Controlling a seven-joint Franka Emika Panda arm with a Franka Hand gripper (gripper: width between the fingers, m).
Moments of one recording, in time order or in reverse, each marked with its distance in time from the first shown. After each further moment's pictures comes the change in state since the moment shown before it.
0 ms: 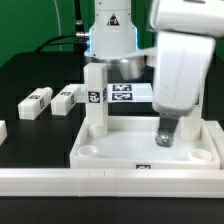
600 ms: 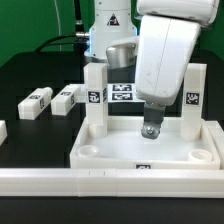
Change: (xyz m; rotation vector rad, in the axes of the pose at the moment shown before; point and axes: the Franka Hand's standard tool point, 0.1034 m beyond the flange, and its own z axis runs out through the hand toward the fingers) arm -0.004 0.003 -0.001 0.000 -0.007 0.035
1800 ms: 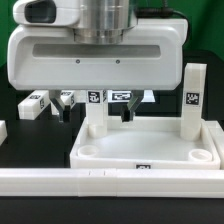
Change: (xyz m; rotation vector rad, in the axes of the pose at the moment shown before) arm -0.076 -0.016 0.010 0.247 -0.081 1.243
